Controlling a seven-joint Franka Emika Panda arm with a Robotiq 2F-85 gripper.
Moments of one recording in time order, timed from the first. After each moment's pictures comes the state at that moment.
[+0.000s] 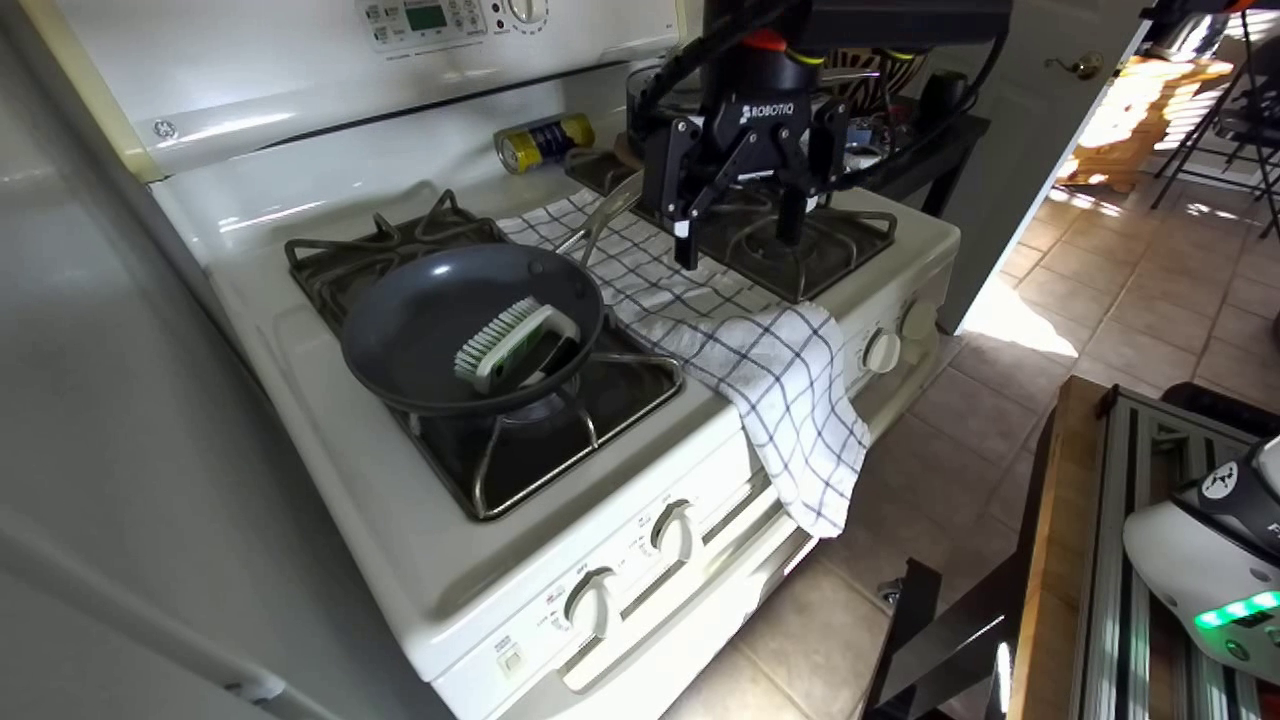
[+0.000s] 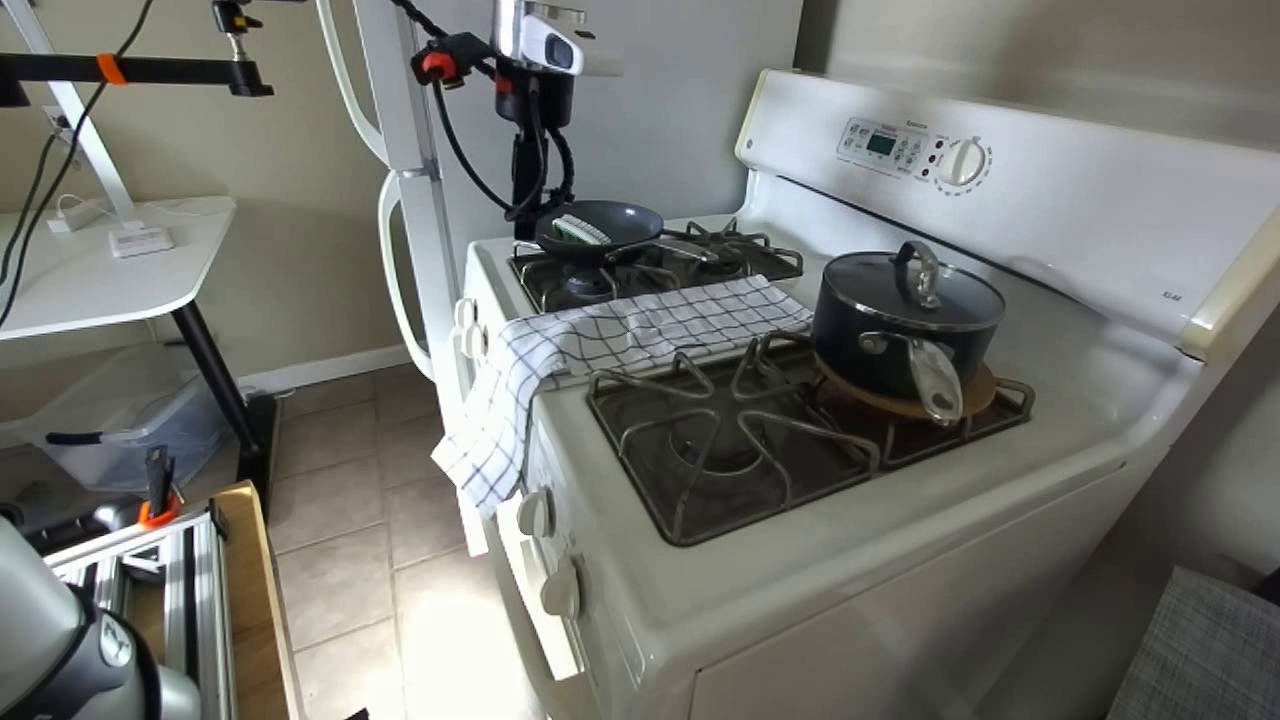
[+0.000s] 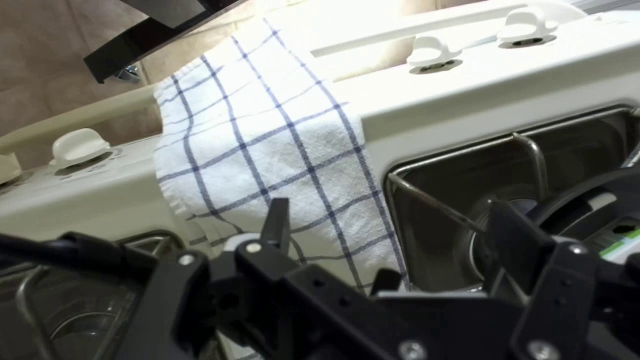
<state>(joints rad) 0.07 -0.11 0.24 -2.16 0.16 2.00 0.71</state>
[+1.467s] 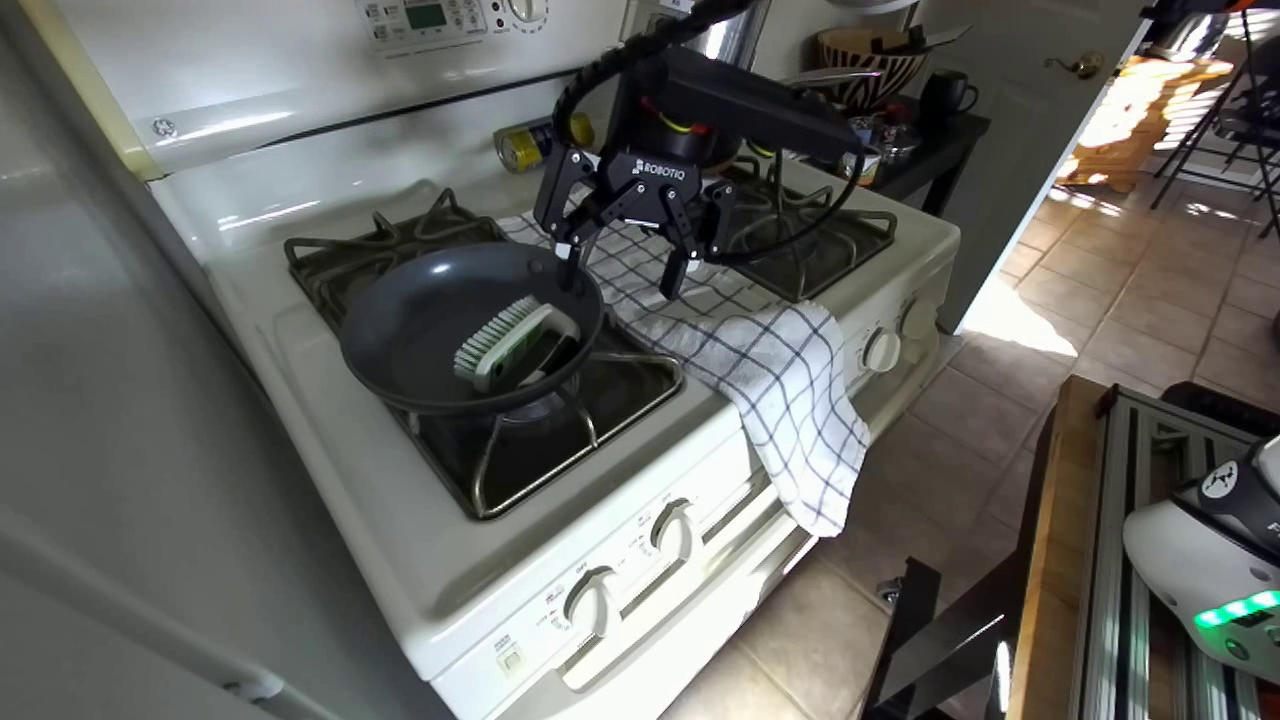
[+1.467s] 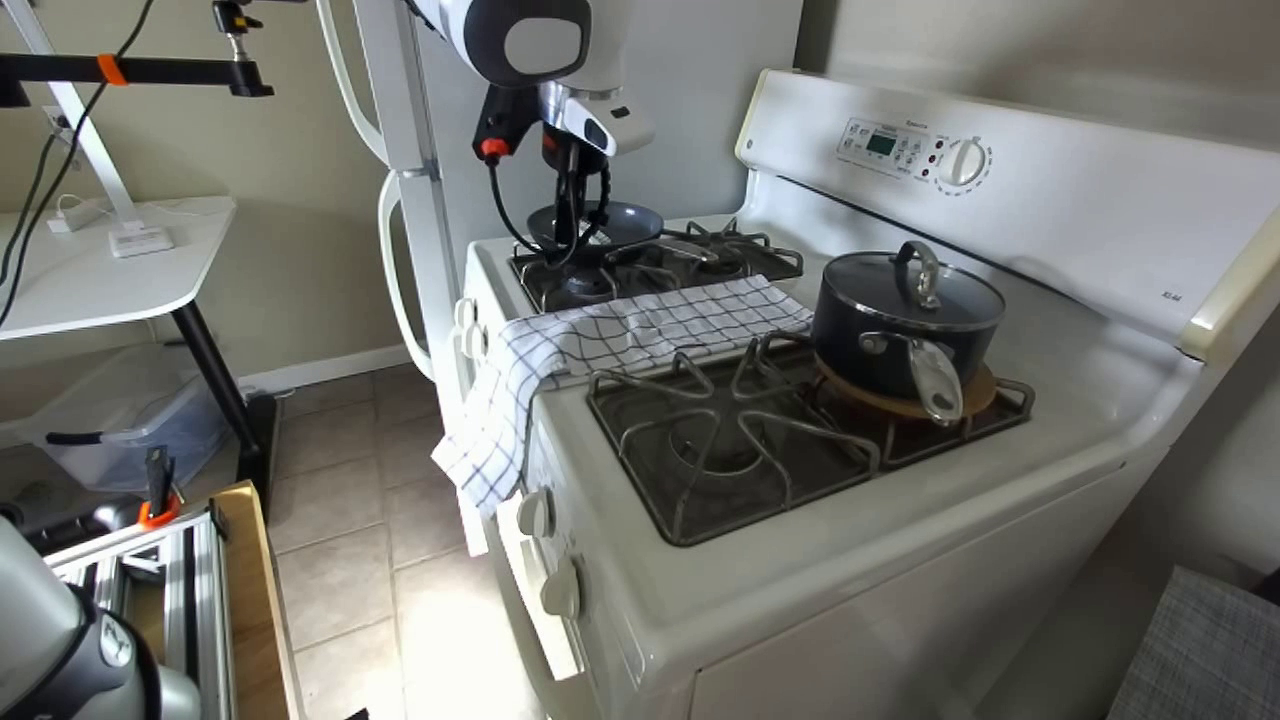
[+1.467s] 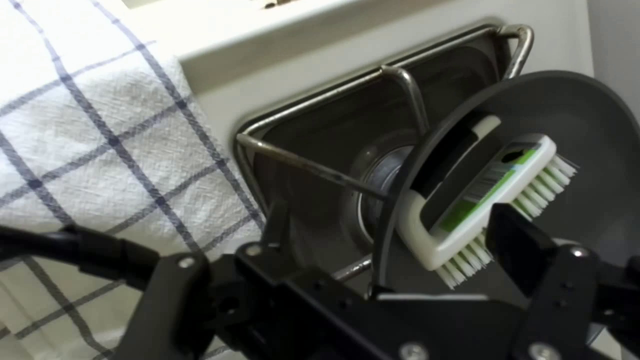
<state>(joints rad) 0.12 0.06 0.20 -2.15 0.42 2.35 0.59</state>
